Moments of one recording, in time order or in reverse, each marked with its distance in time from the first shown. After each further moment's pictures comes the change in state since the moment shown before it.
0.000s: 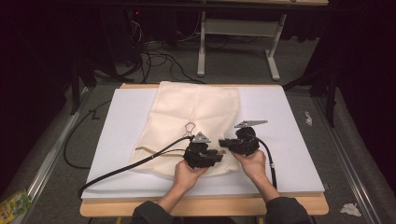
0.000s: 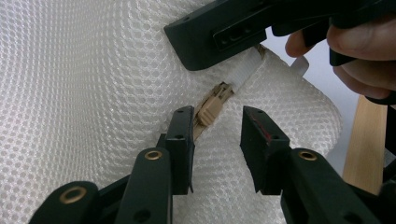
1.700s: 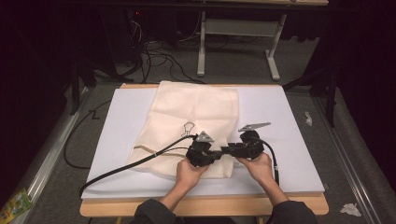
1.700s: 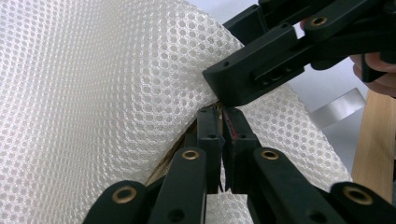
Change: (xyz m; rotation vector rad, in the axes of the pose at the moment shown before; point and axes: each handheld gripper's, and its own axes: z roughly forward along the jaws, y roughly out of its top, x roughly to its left) left arm -0.002 0.006 0.006 0.037 0.015 0.033; right arm -0.011 -0.013 -0.008 0.076 0.051 0.003
